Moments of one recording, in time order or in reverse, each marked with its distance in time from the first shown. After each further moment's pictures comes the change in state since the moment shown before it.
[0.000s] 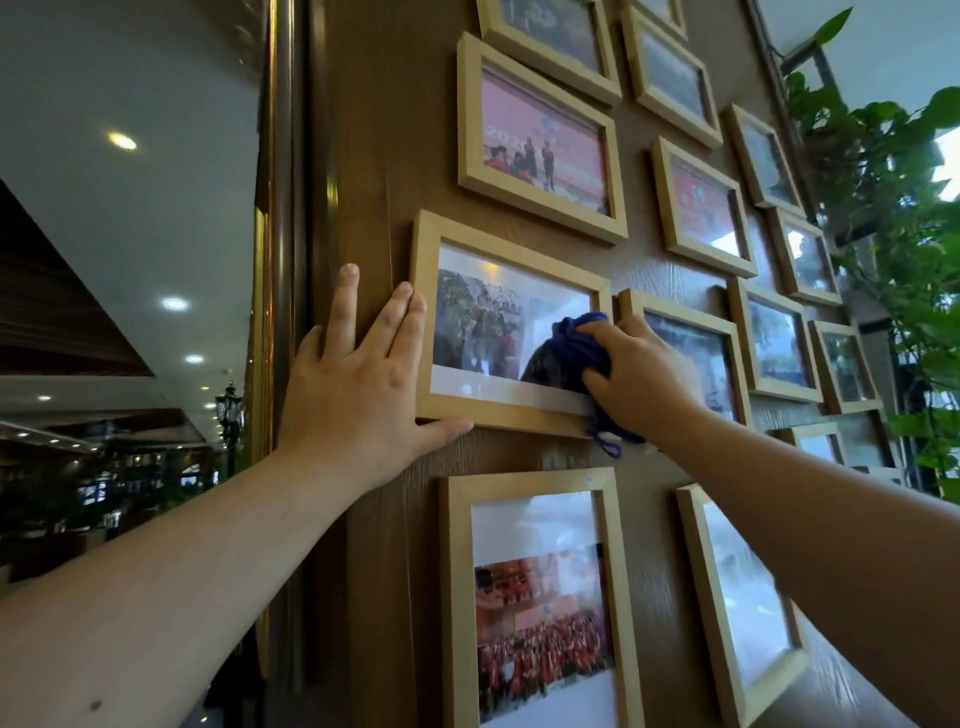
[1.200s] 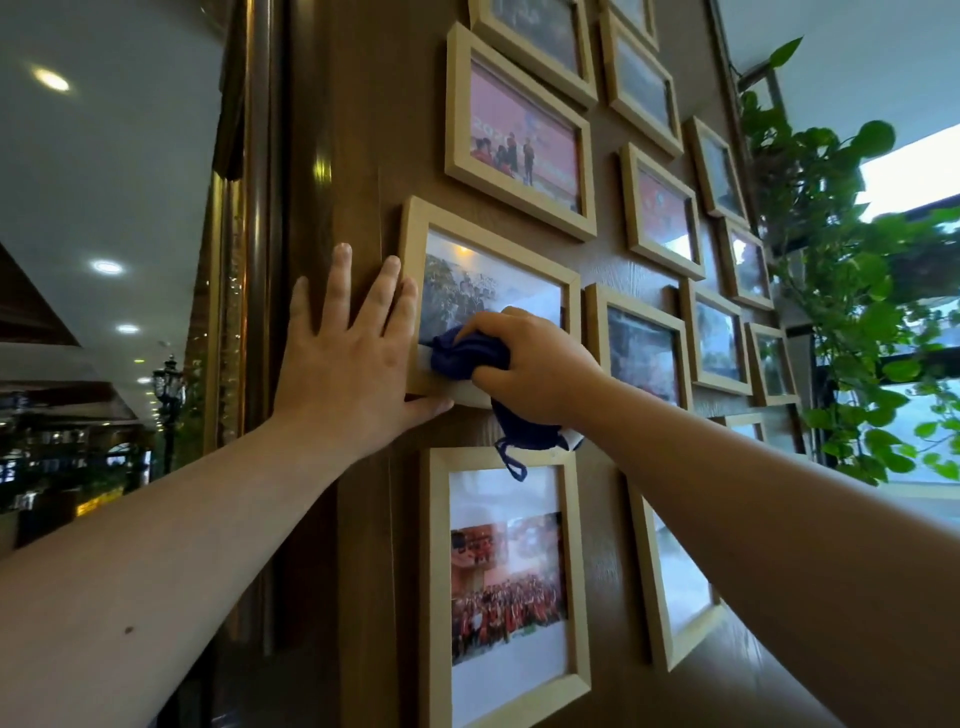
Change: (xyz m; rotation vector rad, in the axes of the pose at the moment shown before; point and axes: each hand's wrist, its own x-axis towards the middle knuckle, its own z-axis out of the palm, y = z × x) left_hand 0.000 0.001 -0.004 0.059 0.018 0.035; right_hand -0.003 -0.094 -0.049 0.348 -0.283 -0.233
